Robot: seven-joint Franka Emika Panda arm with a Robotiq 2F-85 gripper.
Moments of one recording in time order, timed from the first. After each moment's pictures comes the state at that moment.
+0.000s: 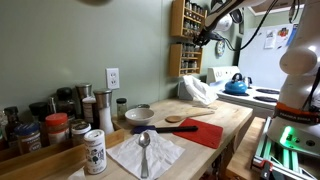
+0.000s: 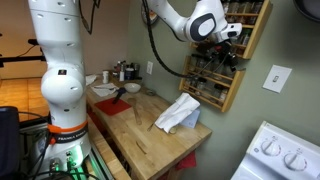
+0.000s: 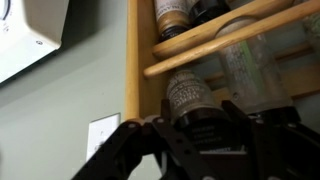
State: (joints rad) arm -0.27 -0.08 -0.17 -2.05 -0.08 2.76 0.20
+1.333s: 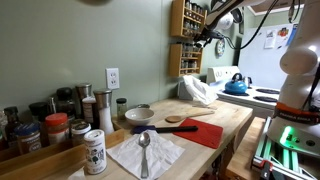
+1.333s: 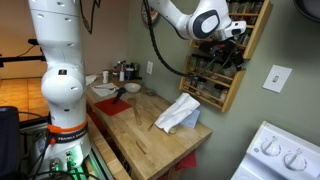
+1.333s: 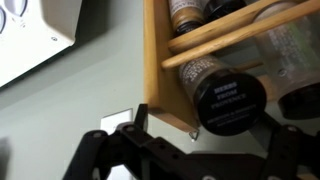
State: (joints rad) arm -0.26 -0.08 -0.20 -2.02 -0.09 2.71 0.17
